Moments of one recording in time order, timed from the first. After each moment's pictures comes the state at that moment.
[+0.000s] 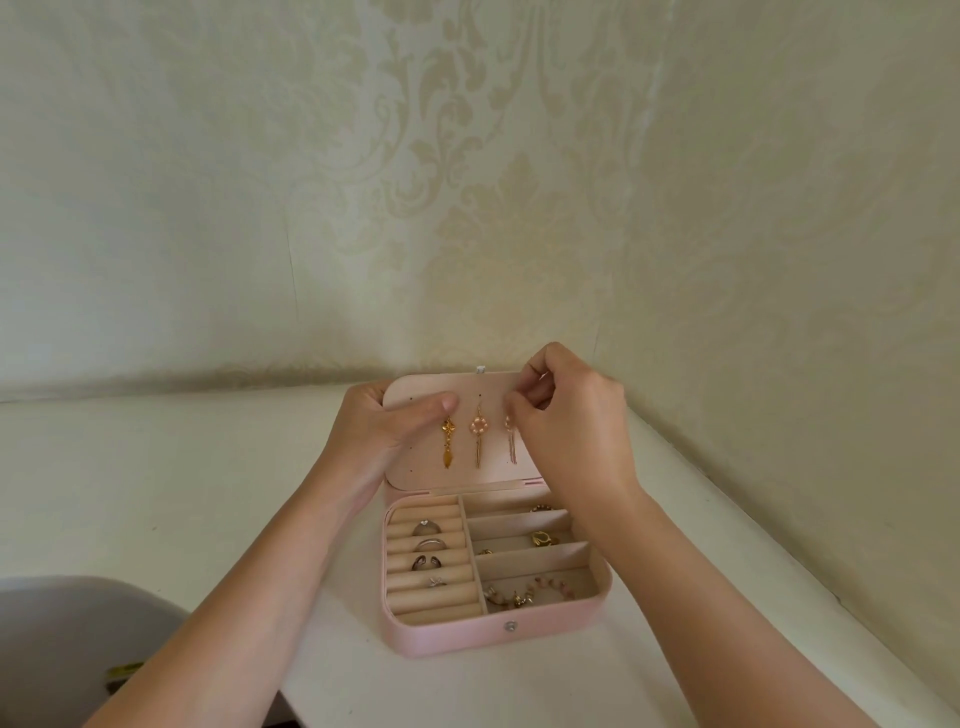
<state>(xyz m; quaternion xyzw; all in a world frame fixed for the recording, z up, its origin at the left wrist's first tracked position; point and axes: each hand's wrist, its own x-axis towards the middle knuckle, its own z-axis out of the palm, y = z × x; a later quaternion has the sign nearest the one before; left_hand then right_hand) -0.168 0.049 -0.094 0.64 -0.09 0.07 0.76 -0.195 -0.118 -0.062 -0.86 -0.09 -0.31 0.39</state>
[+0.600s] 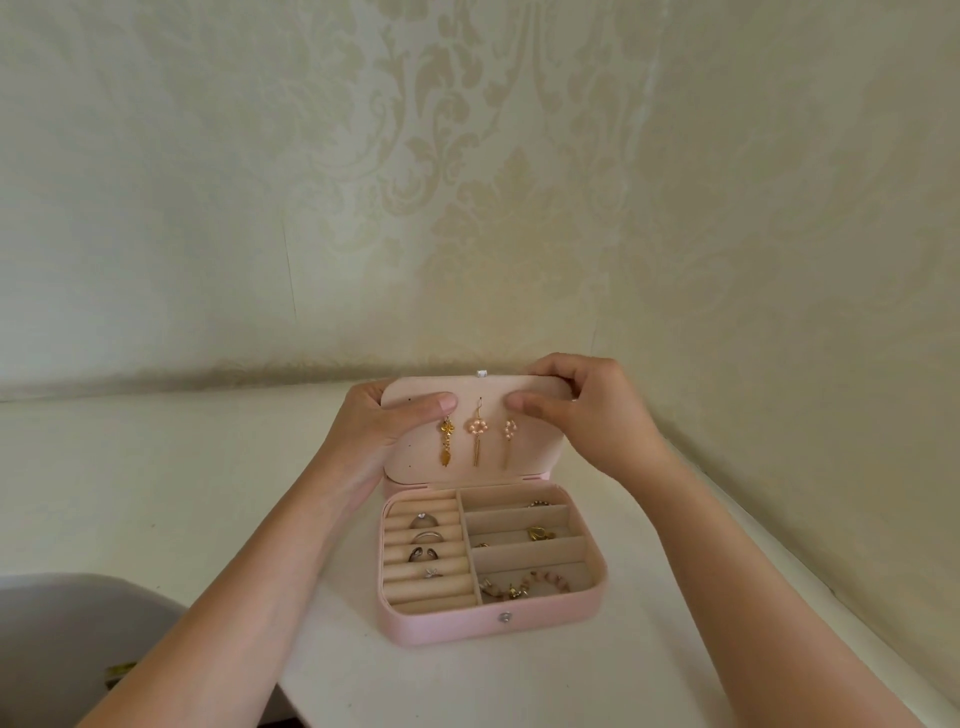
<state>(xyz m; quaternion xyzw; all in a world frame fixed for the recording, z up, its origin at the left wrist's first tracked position) -0.169 0.049 -0.094 0.62 -0.12 0.04 0.77 -0.177 -0.153 -0.060 -0.83 -0.15 -0.14 0.51</state>
